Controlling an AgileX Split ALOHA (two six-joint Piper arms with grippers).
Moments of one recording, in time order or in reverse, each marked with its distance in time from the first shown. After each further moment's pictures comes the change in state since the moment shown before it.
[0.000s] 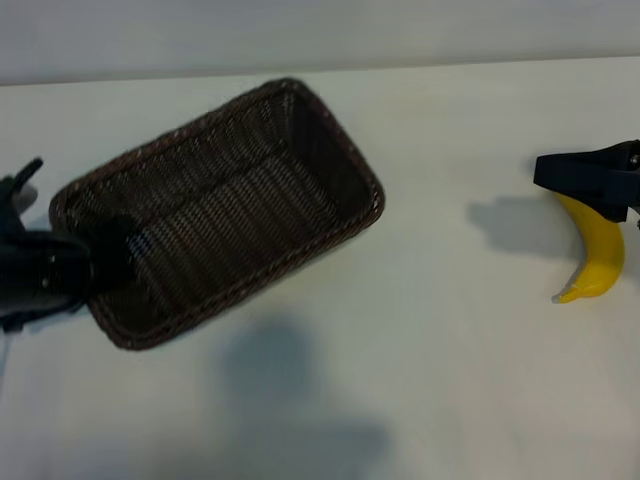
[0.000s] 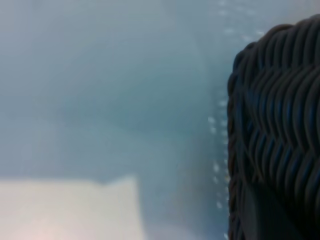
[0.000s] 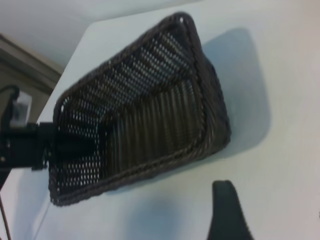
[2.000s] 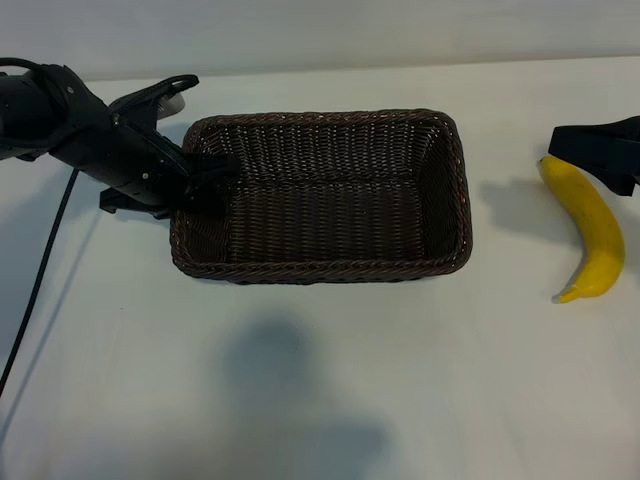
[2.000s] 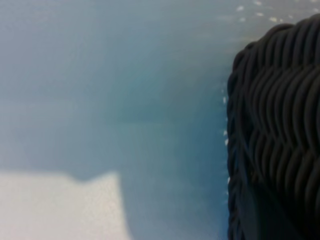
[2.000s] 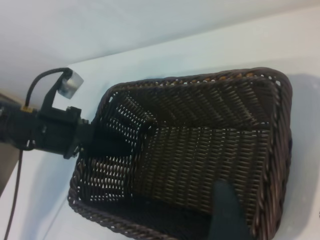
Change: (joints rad) left arm -0.171 0.439 -0.642 0.514 0.368 -0.257; right arm 0.000 0.000 0.000 0.076 -0.110 0.000
